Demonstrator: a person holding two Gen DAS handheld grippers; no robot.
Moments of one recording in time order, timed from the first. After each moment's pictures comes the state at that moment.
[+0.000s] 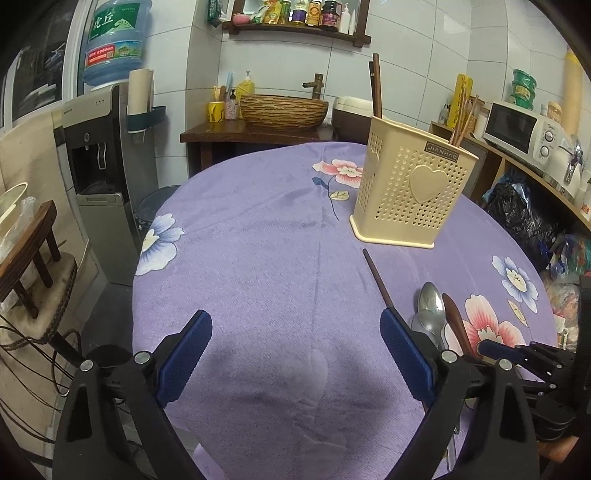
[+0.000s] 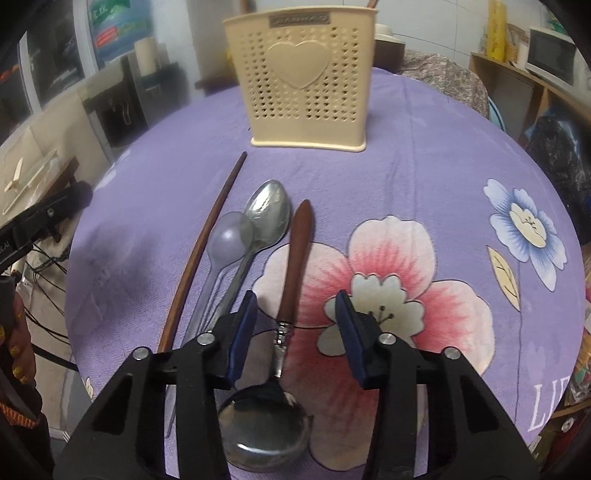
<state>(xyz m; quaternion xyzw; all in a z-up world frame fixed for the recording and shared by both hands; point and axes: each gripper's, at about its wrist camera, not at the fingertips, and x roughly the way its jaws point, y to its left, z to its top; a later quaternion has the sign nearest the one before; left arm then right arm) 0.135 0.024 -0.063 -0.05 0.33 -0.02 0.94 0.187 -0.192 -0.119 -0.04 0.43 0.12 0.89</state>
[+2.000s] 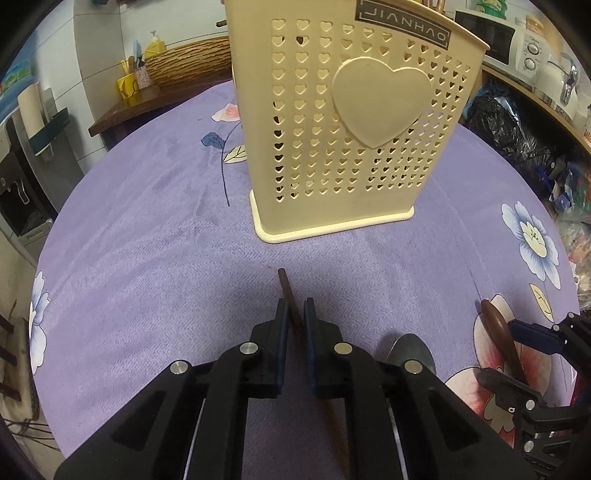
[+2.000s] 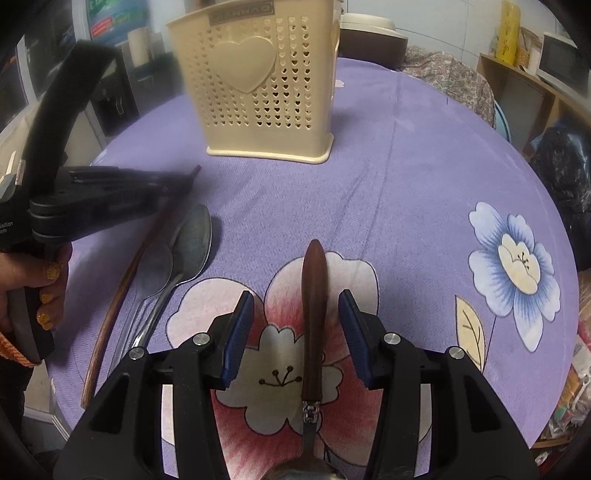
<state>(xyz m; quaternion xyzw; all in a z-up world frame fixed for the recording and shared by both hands) 0.256 -0.074 -0.096 0.05 0.45 -0.10 0.88 0.235 -0.237 -0.118 -0.05 0.45 0.14 0.88</state>
